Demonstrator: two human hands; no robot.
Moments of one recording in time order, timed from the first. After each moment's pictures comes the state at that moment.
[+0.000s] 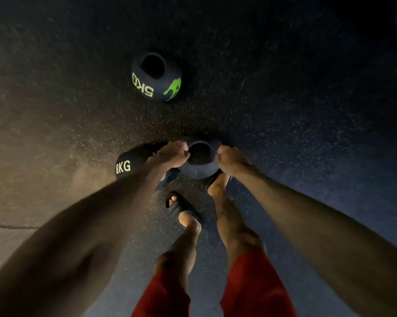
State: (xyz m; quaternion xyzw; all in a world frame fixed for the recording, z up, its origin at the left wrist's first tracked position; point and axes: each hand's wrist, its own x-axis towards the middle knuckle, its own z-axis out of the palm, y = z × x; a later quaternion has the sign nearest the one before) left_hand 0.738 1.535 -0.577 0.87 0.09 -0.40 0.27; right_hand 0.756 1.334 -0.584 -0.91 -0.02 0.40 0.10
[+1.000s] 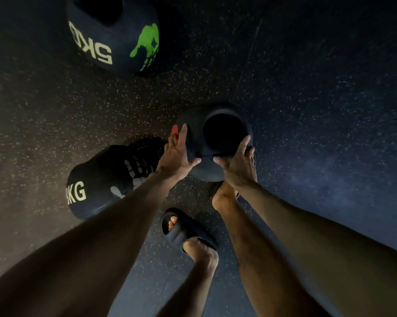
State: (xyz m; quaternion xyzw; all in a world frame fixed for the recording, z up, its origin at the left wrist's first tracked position) left_hand 0.738 1.518 -0.881 0.90 0.08 -0.31 0.30; right_hand 0.727 1.332 -0.878 -0.88 0.22 0.32 0.28
